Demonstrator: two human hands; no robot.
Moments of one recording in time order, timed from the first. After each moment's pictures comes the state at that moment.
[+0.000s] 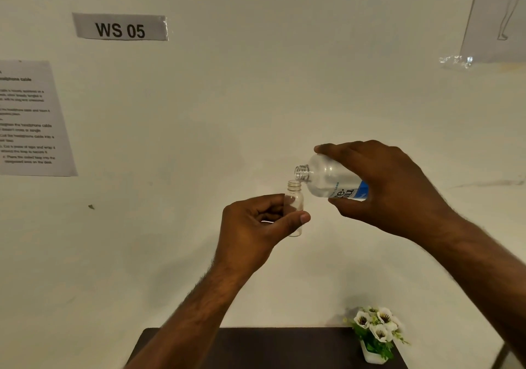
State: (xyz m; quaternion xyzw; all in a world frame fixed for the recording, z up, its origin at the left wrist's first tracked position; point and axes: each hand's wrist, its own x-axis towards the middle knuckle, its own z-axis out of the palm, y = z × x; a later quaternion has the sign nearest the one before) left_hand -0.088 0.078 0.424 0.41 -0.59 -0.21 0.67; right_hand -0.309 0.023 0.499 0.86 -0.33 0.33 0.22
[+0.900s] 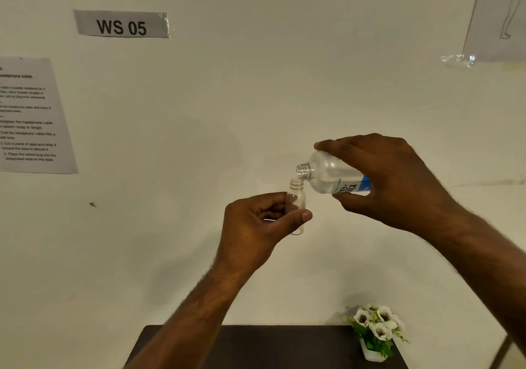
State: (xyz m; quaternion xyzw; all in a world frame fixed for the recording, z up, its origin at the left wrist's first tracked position) left_hand -0.088 0.077 0.423 0.40 -0.59 -0.22 0.67; right_hand -0.310 0.018 0.505 0.86 -0.31 0.31 0.24
